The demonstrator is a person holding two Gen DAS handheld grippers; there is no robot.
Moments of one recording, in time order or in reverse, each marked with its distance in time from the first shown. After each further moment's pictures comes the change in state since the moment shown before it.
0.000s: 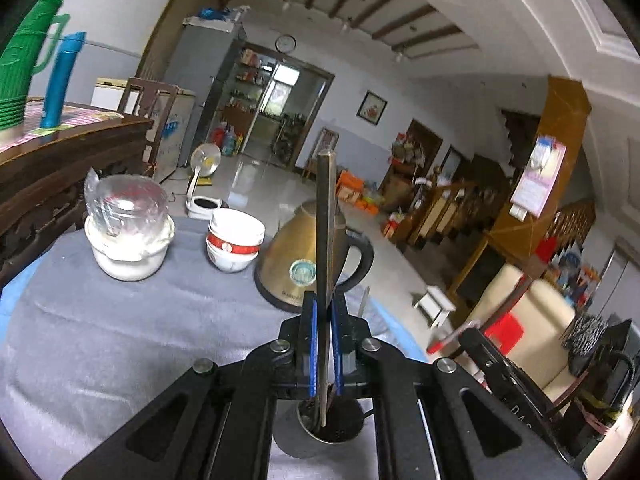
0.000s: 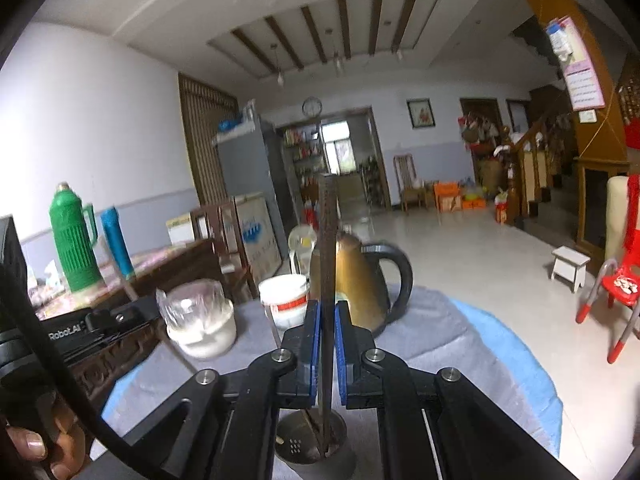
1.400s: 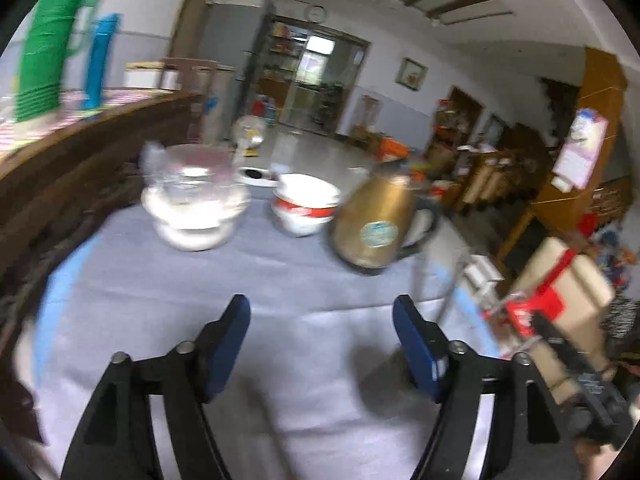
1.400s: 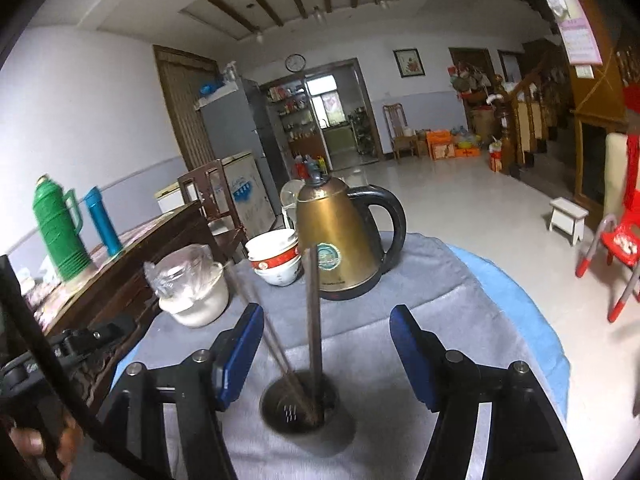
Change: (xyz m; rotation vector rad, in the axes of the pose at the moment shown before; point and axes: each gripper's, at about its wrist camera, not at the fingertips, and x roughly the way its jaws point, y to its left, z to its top) left arm -0.044 0.067 -0.024 0.015 0.115 0.221; right arm -0.001 -0.021 -0.016 0.060 0.163 -0.017
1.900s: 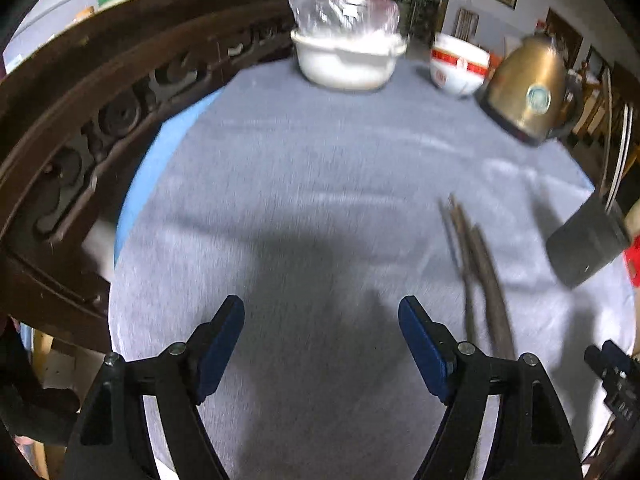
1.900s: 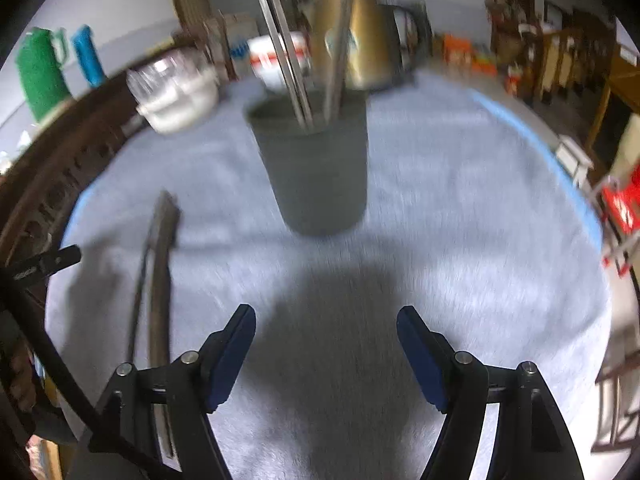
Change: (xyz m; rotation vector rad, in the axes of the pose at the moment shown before) left arm 0.033 0.106 -0.119 -0.029 0.355 0.352; right arm 0.052 0.015 -0.153 -0.114 0.520 -0.076
